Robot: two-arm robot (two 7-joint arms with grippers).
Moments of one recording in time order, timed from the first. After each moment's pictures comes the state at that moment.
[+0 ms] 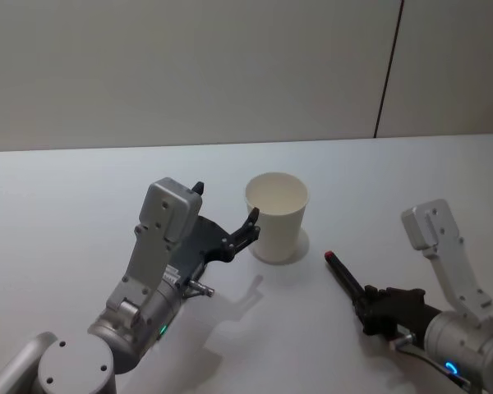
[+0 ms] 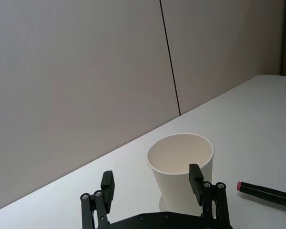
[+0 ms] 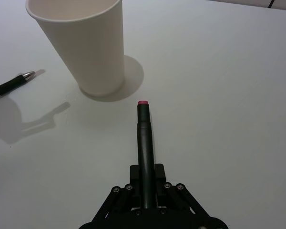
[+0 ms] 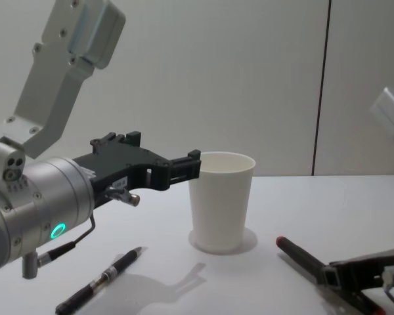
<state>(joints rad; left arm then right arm) -0.24 0.38 0.45 -1.63 -0.20 0.01 -0.01 0.12 0.26 -0.29 -1.74 0.21 0.67 0.16</state>
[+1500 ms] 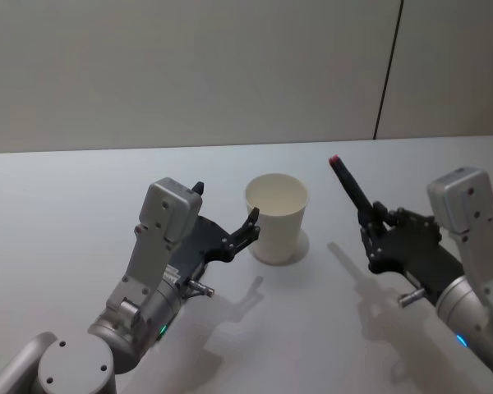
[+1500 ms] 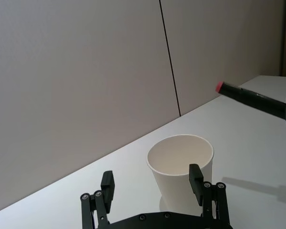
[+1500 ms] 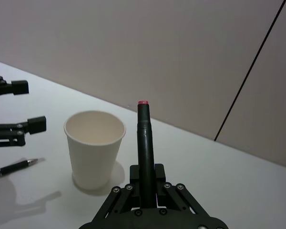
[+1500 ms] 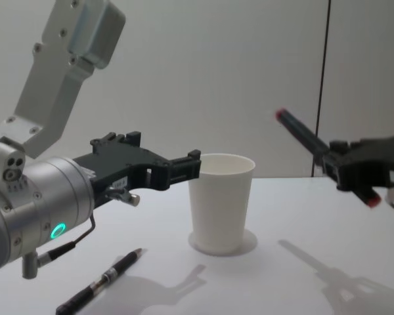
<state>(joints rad) -0.24 0.38 0.45 -1.63 -0.20 0.01 -0.01 0.08 0.29 -0.30 -1.83 0.04 0.24 0.12</state>
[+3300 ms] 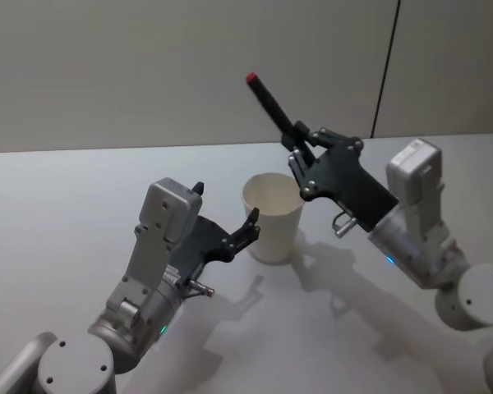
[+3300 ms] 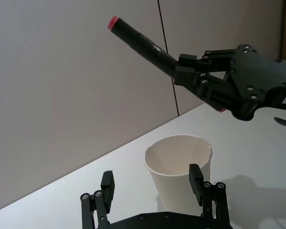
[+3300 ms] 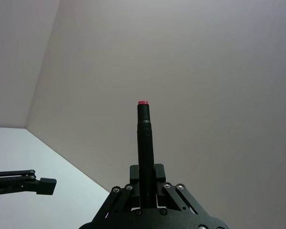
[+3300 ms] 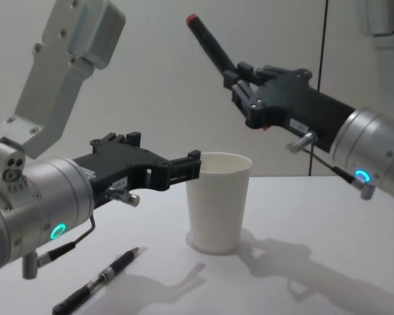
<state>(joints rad) -0.24 0.38 0.45 -1.63 -0.20 0.01 -0.01 0.49 0.10 -0.32 -1.17 0.03 -0.53 0.43</state>
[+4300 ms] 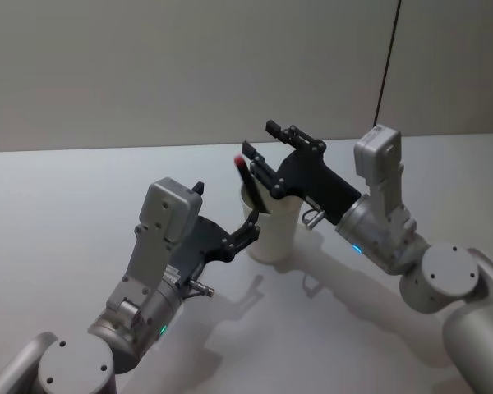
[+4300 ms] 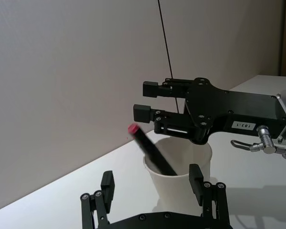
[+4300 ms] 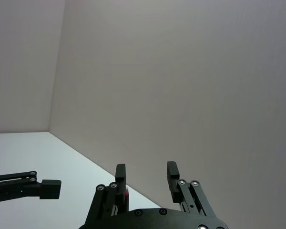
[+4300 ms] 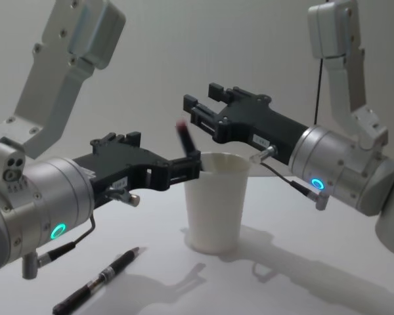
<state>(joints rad) -0.24 0.38 0.45 -1.63 -0.20 0.01 -0.01 0.66 0.01 -0.34 -0.84 0.15 -0.58 0.56</state>
